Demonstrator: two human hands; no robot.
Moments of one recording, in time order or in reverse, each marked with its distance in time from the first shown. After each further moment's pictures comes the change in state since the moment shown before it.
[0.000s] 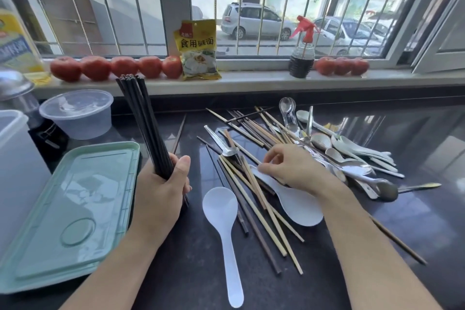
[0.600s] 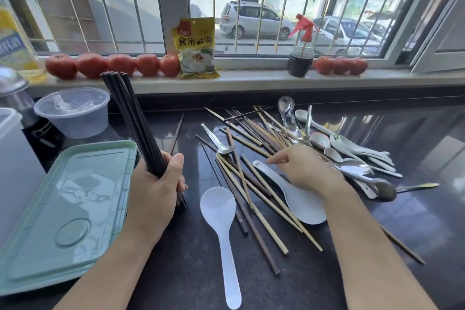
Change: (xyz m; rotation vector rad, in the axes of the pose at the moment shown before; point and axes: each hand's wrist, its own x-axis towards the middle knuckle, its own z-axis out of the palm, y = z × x) left_hand 0.005 -0.006 -0.001 -0.074 0.014 -0.040; right_hand 0.007 0.014 -0.006 -0.191 0.081 0.067
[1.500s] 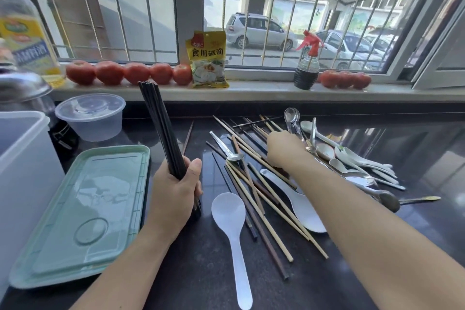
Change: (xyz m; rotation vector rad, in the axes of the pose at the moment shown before) left_hand 0.003 -0.001 -0.001 0.023 -0.077 0.000; right_hand 0.057 -0.062 0.005 -0.553 0.062 0.000
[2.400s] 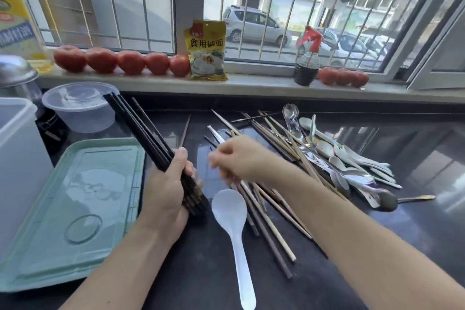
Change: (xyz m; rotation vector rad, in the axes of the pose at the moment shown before) left_hand 0.011 -0.002 0.007 -0.613 0.041 -0.360; right_hand -0.061 -0.064 -0.015 0.788 -0.232 -0.340
